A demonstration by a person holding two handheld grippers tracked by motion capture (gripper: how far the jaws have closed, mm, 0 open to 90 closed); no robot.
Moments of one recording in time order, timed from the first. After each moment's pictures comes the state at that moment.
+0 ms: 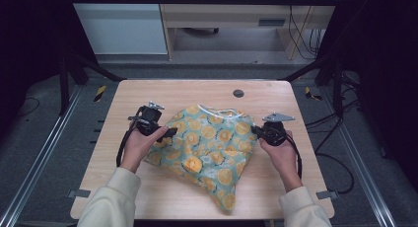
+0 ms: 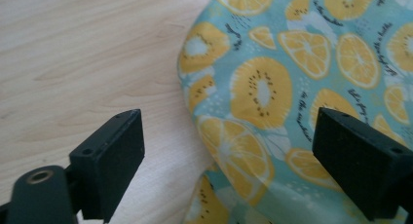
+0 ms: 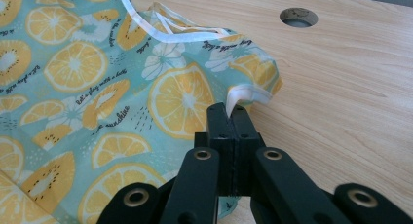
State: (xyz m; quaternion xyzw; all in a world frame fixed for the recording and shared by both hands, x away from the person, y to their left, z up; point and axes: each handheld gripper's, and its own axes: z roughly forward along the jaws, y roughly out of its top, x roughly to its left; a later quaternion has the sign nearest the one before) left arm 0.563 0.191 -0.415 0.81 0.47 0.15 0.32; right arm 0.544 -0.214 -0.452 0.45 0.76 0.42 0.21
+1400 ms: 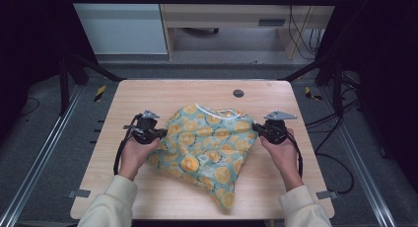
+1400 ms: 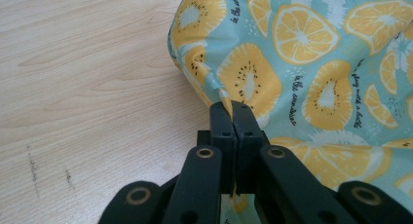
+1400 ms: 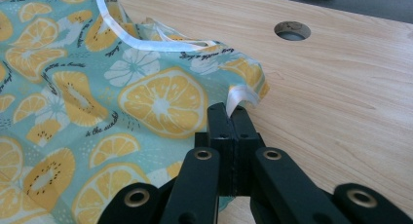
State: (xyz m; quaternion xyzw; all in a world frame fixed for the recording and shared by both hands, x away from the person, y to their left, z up) left arm 0.548 0.207 -0.431 0.81 0.45 0.15 0.35; right arm 0.545 -0.216 -0.445 0.45 0.75 0.43 0.22
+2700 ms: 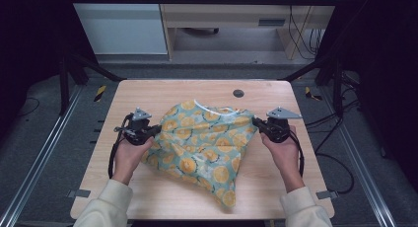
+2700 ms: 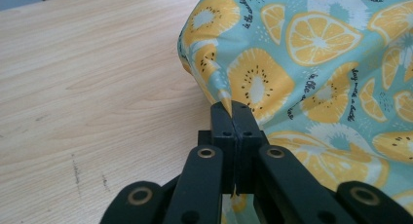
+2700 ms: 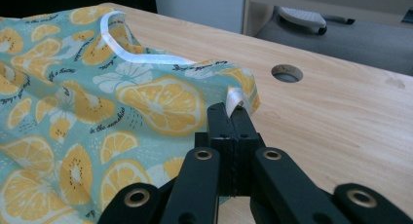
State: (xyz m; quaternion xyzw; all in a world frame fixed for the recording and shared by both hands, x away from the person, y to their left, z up) left arm 0.531 0.222 -0.415 0.78 0.44 0.20 0.39; right arm 0.532 -0.212 -0.418 0.42 0.73 0.47 0.25
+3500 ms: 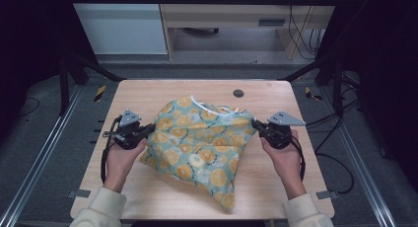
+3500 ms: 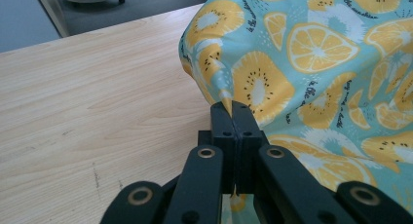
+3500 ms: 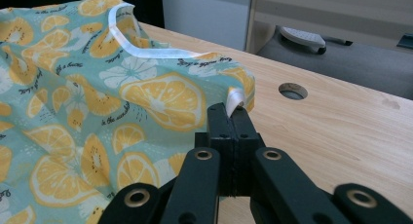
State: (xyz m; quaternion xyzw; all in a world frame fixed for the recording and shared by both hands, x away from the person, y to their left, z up) left arm 0.507 0.238 -0.399 0.76 0.42 0.23 0.43; right arm 0.503 -0.204 -0.402 0.40 0.73 0.49 0.27
